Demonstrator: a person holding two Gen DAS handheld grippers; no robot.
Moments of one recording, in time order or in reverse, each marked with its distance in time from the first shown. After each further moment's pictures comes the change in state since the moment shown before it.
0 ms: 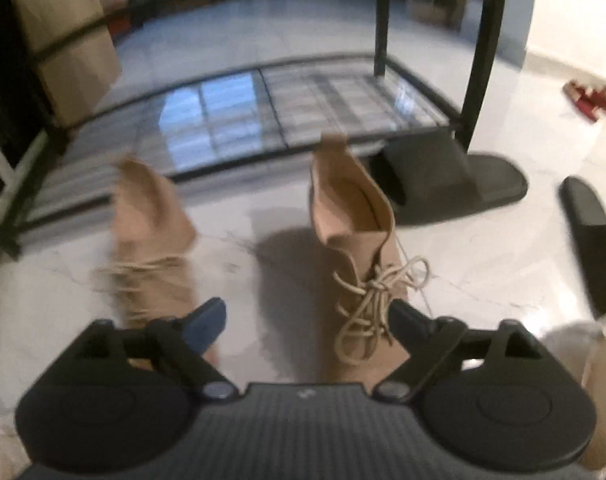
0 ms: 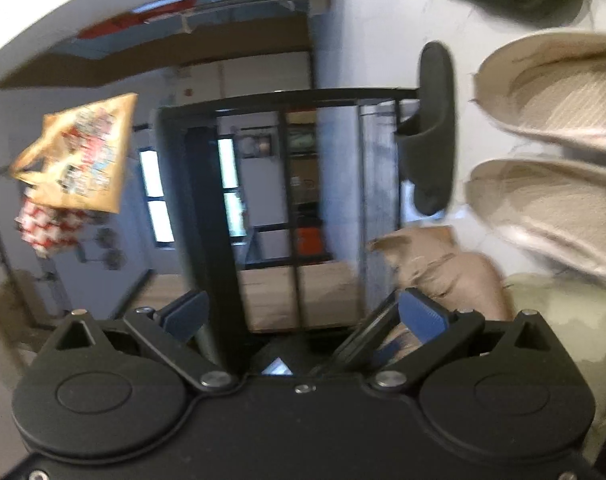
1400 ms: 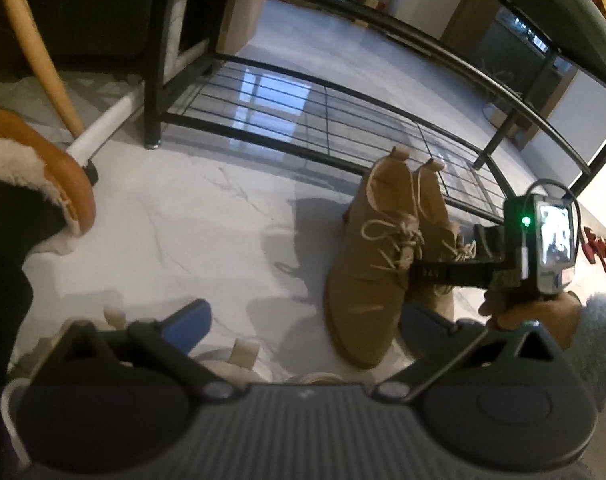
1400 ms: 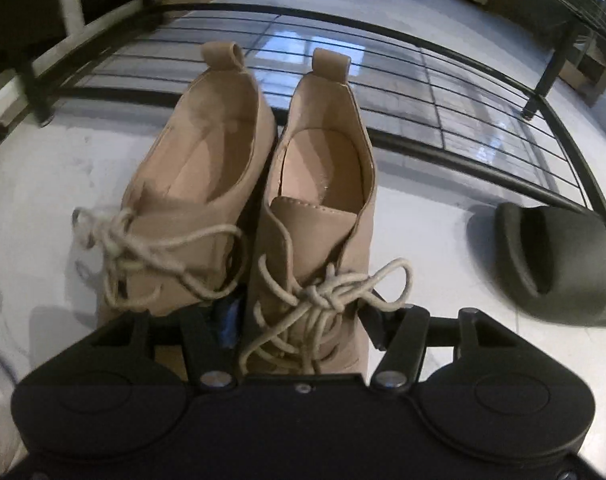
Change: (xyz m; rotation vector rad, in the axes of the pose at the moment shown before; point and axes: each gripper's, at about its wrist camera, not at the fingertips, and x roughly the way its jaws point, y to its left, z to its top) left arm -0.050 0.235 -0.095 -0.443 -0.029 -0.117; right arm 0.383 0.000 -0.218 -1.452 0.556 -0.840
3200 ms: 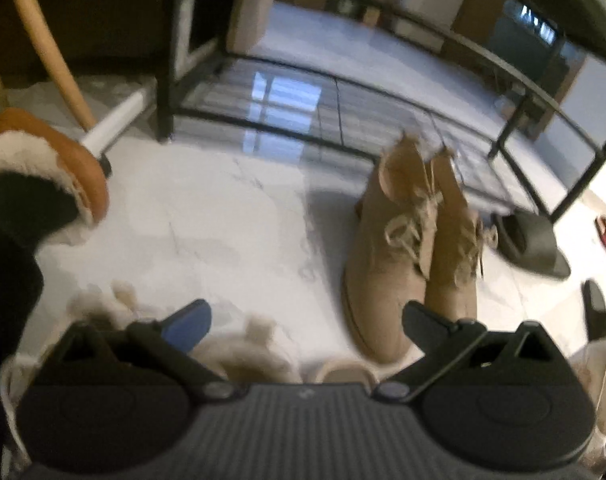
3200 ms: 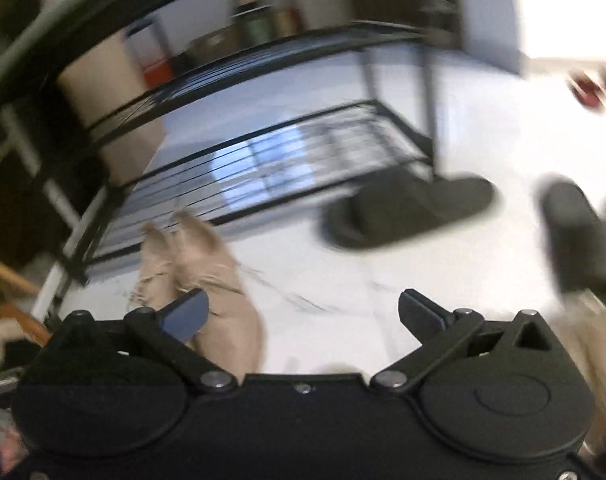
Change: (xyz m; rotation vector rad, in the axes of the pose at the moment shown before) left arm 0.011 -0.024 -0.026 0.075 0.037 0.056; right arm -0.232 -0.181 -0.154 0.626 -0.298 0.087
